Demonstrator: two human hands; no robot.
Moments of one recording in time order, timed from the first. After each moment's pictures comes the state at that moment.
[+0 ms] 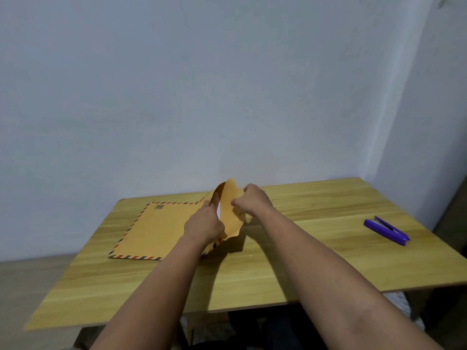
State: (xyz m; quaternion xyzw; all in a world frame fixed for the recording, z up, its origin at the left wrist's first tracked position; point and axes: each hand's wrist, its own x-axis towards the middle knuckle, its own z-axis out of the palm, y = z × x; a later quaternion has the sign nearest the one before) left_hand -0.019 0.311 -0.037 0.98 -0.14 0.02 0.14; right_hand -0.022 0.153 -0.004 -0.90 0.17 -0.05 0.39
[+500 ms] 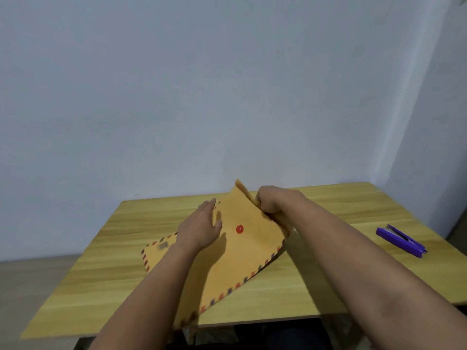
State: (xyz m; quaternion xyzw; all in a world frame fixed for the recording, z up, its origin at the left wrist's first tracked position) left_hand -0.009 0.335 -0.040 0.97 -0.17 0.07 0.18; right_hand -0.001 0.099 0.016 -0.99 0.04 0.11 0.11
